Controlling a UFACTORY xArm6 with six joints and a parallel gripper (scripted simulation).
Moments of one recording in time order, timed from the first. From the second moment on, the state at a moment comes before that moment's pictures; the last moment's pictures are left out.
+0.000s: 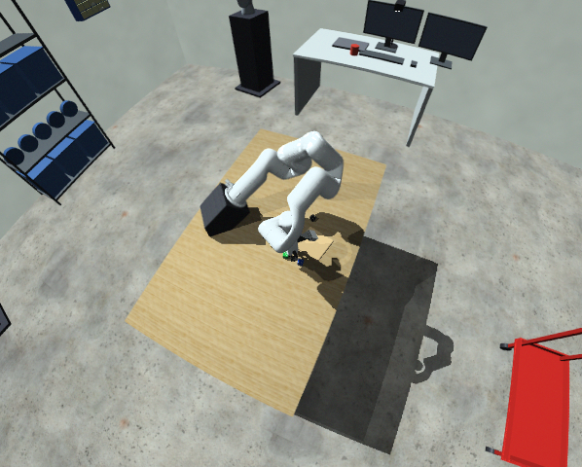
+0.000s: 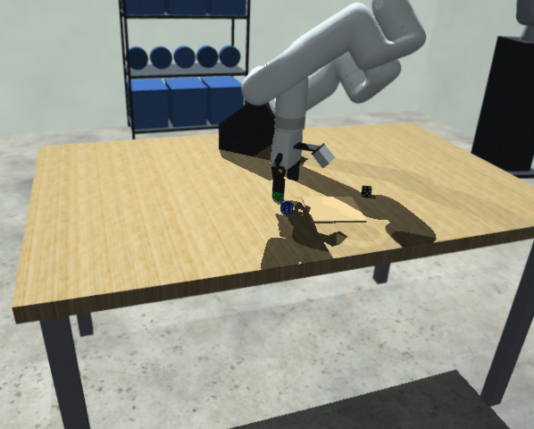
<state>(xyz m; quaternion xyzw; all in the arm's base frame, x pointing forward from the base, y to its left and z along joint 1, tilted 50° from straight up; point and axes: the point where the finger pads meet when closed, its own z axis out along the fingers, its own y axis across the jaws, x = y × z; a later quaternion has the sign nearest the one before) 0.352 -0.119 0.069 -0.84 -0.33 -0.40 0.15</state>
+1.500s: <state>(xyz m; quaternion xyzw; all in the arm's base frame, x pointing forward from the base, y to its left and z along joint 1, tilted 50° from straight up) 0.351 -0.106 0.079 -0.84 -0.33 -0.40 0.15</state>
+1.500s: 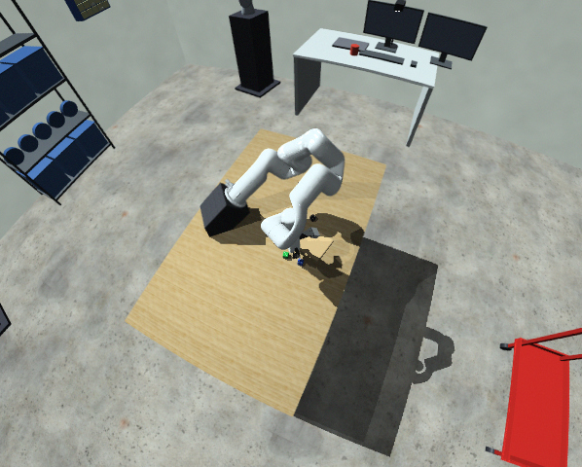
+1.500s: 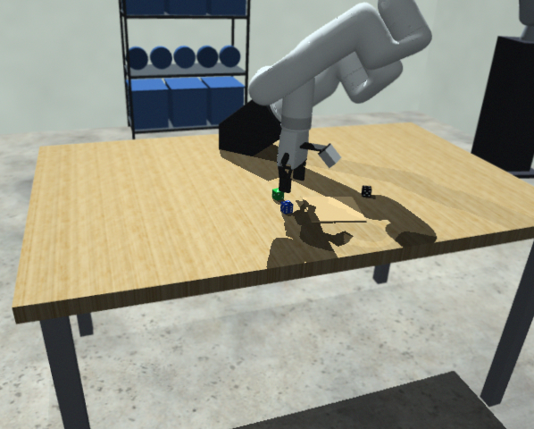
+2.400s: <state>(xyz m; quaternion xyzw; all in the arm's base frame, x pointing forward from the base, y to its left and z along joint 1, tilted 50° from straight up) 0.346 0.046 0.198 -0.84 -0.33 -0.40 0.15</state>
